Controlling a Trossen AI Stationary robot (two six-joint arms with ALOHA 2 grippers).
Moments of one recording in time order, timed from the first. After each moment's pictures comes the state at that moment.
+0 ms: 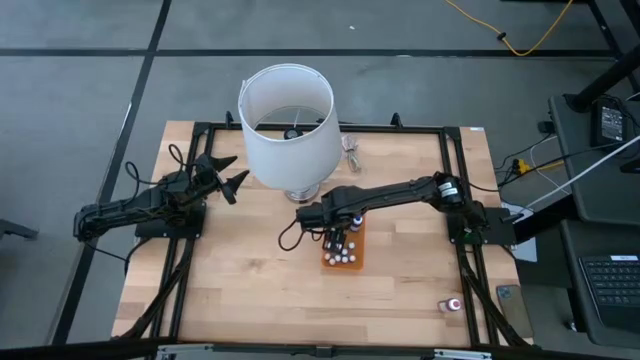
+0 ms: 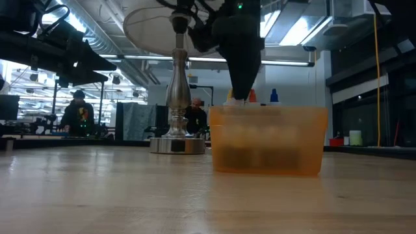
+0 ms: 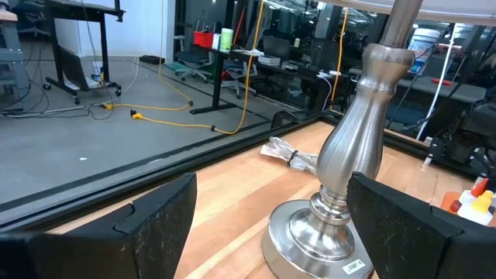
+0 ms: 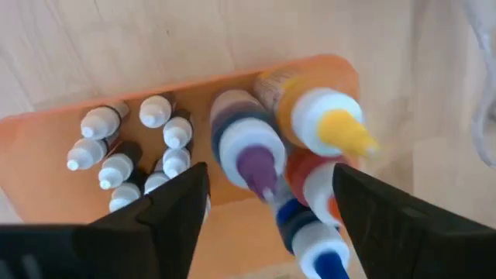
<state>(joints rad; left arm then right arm) 0.25 0.00 0.07 -0.13 -0.45 -0.22 0.14 2.19 2.00 -1.38 0.14 0.39</state>
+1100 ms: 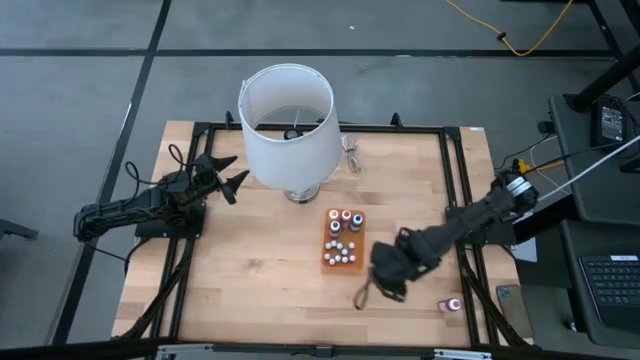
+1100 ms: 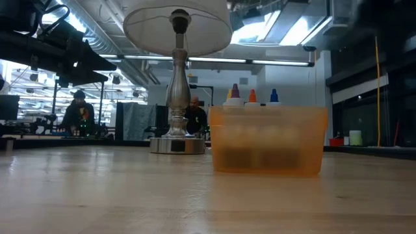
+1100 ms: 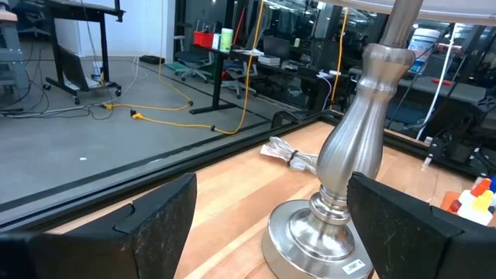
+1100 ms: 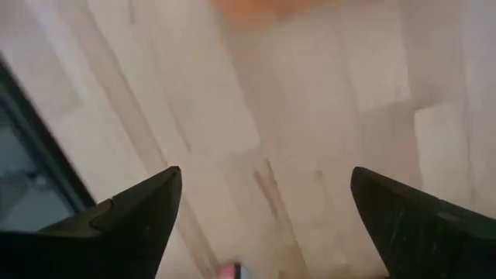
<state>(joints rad) 0.25 0.00 0.07 -0.13 -0.45 -0.22 0.54 1.70 1.45 -1.26 0.00 0.88</state>
